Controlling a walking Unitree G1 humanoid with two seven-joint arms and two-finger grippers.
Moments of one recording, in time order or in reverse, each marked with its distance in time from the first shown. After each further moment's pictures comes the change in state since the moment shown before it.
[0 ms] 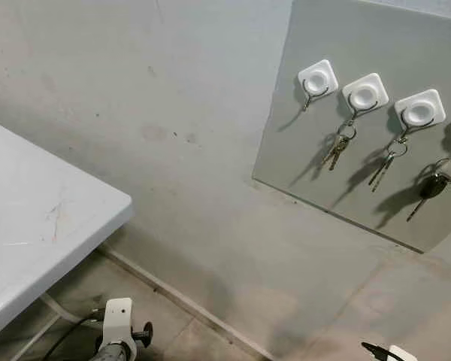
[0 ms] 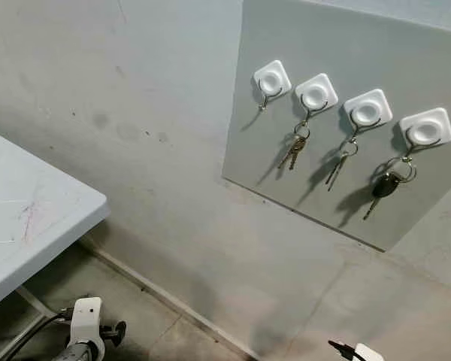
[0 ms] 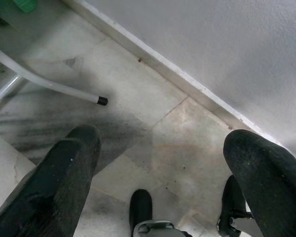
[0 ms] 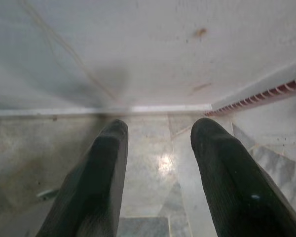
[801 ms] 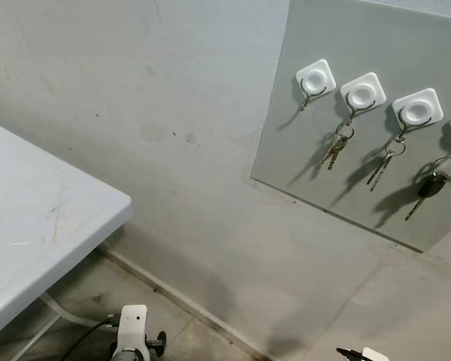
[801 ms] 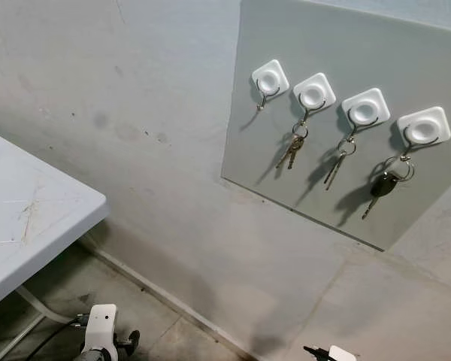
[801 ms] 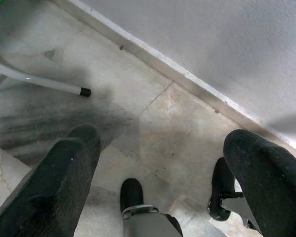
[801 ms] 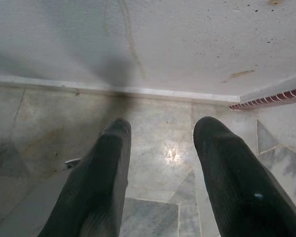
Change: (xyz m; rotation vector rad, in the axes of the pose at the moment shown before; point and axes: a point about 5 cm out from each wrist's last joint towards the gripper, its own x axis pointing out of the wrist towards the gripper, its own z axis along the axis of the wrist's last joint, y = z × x) left arm -0.002 -0.025 -0.012 0.050 0.040 -0.070; right arm -0.002 0.028 -0.018 -0.083 0.042 0.090
